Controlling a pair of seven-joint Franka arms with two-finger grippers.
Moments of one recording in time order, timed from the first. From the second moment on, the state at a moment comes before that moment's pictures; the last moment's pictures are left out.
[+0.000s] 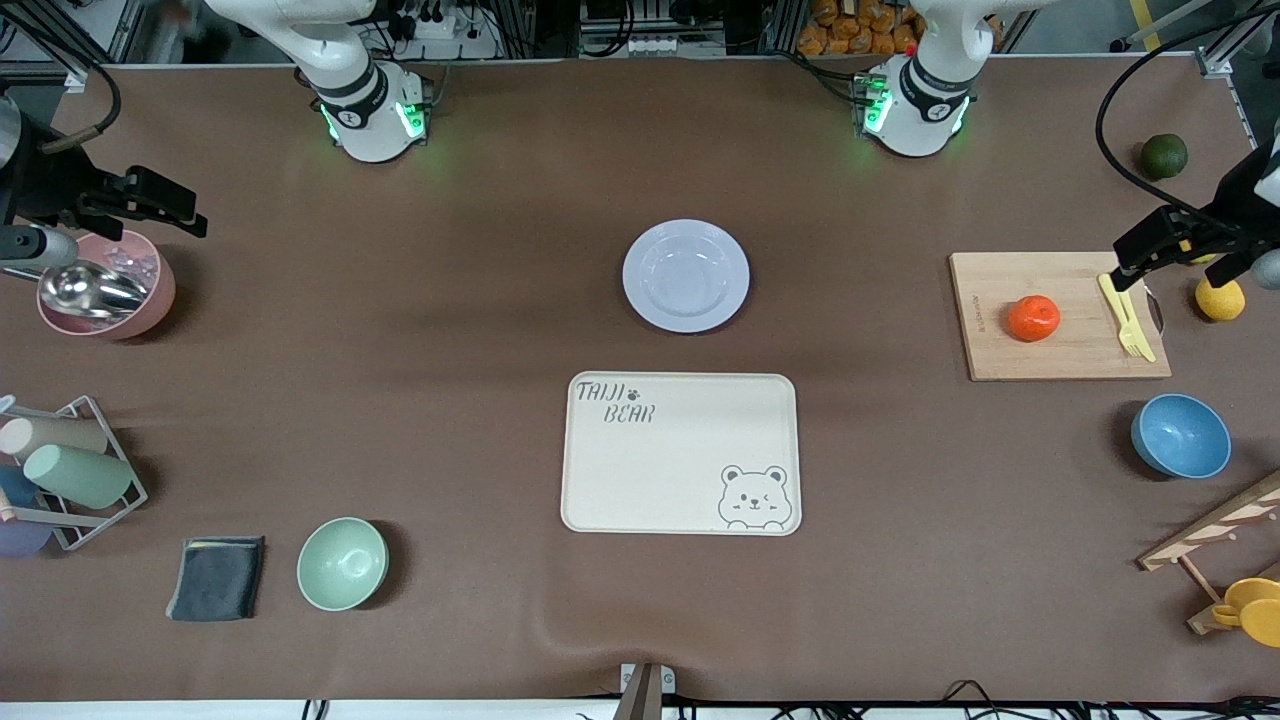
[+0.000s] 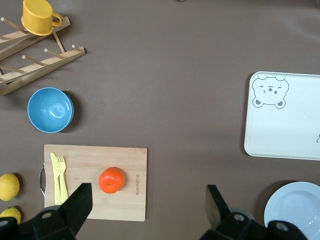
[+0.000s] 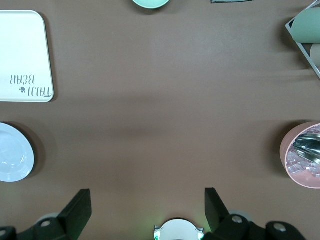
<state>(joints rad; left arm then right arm) 0.10 -0.02 -0.14 -1.57 0.01 1.67 -0.07 -0.02 0.00 0.04 -1.51 0.08 1.37 0.04</state>
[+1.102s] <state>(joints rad) 0.24 0.05 -0.13 -2.01 0.06 1.99 -0.05 -0.02 0.03 0.04 -1.53 0.08 1.37 0.04</state>
